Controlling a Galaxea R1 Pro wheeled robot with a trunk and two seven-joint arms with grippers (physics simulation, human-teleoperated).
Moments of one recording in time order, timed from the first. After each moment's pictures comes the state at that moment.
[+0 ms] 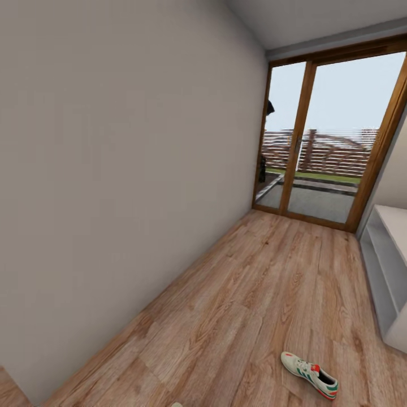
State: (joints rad) left arm -0.13 0.06 0.05 -0.41 0.01 -0.46 0.00; right arm -0.02 -0.14 -0.01 -0.54 -0.11 -0.32 0.00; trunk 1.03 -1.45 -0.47
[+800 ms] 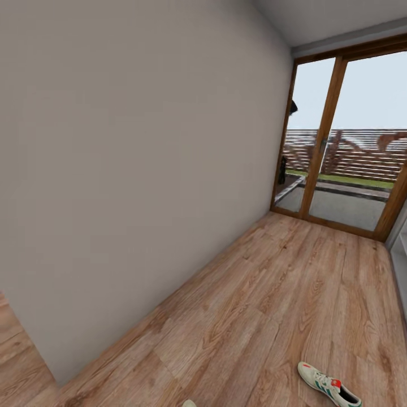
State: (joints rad) left arm -0.13 0.06 0.05 -0.41 0.01 -0.46 0.00; right arm -0.02 -0.14 -0.01 -0.54 -0.11 -0.32 -0.01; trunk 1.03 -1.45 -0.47
